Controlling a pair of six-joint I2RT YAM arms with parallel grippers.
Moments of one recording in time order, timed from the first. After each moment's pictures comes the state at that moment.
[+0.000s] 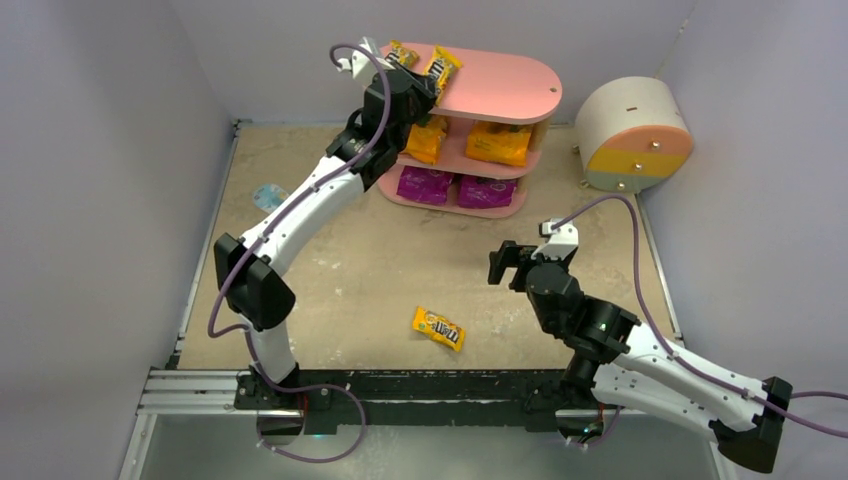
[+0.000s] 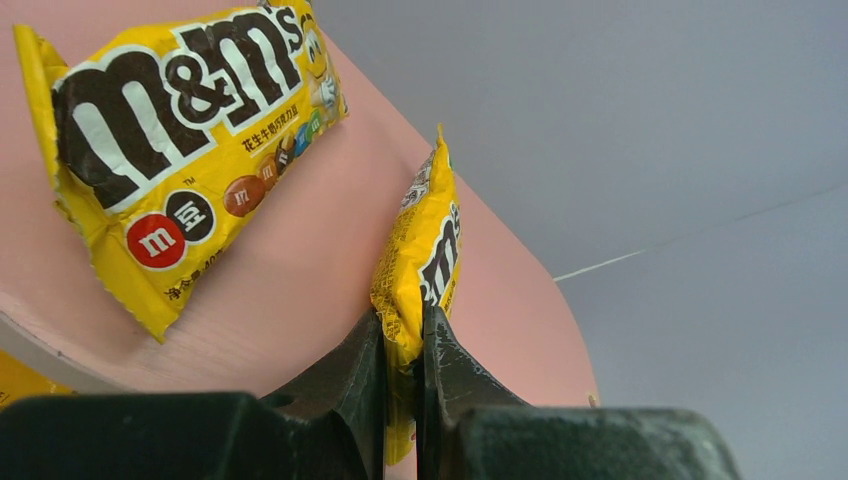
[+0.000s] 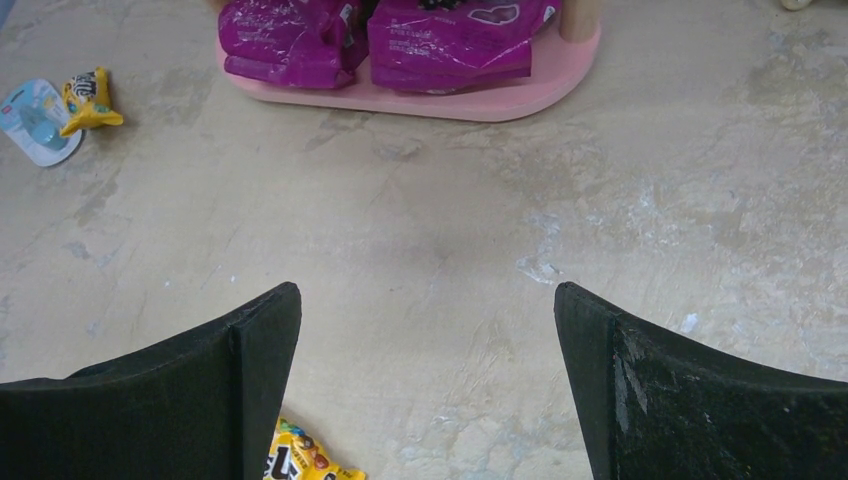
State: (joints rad) left arm -0.63 1.82 1.89 -0.14 -0.48 -0.94; right arm 0.98 0.68 0.62 -0.38 0.77 0.55
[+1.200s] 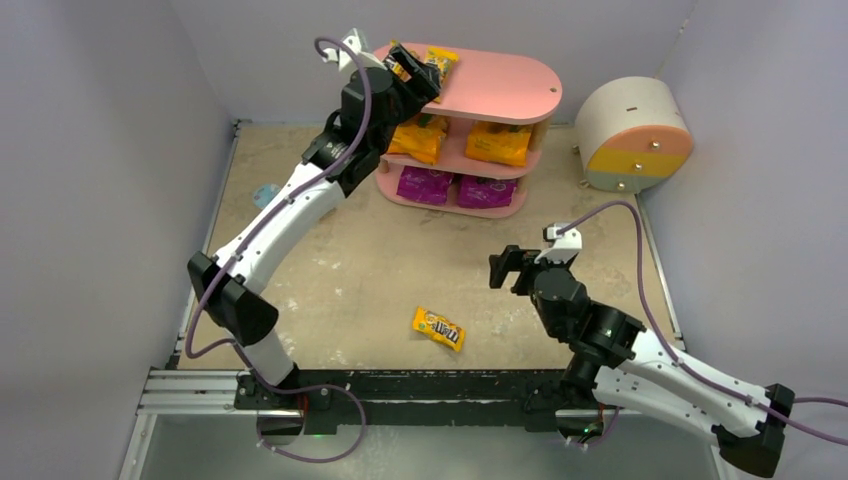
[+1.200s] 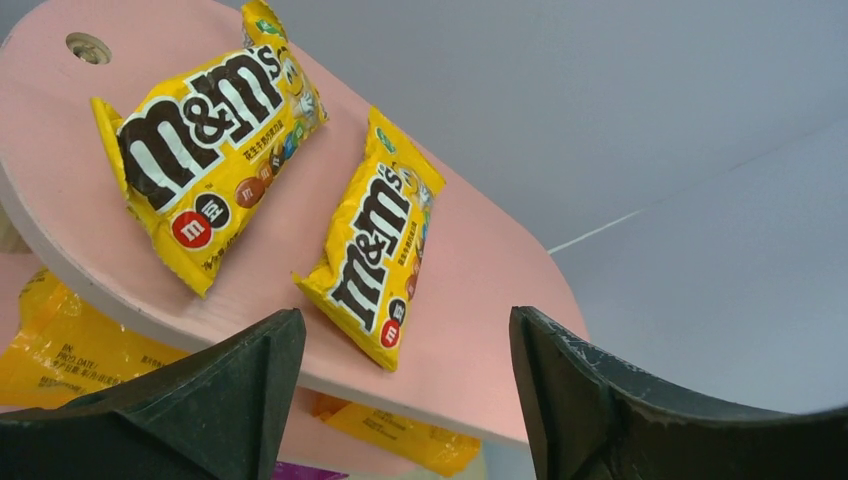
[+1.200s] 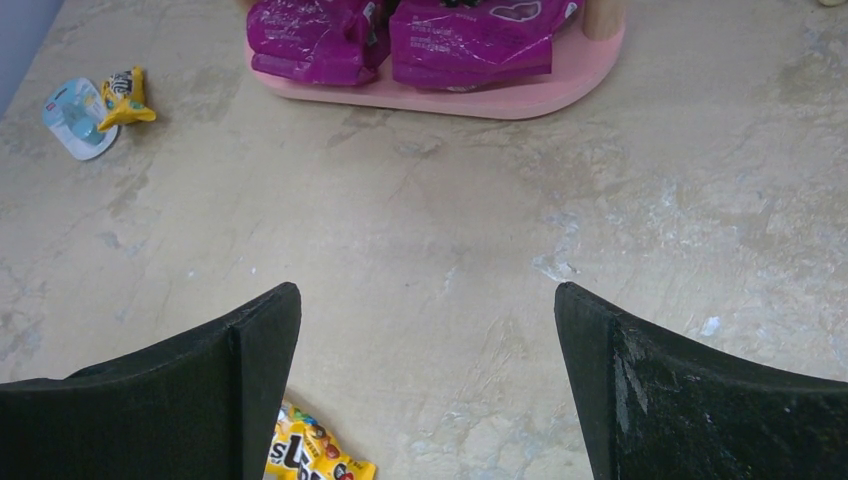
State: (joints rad) left arm -0.63 1.73 1.89 -0.22 -0.44 -0.84; right arm 0.98 0.61 0.59 -0.36 0.73 0.54
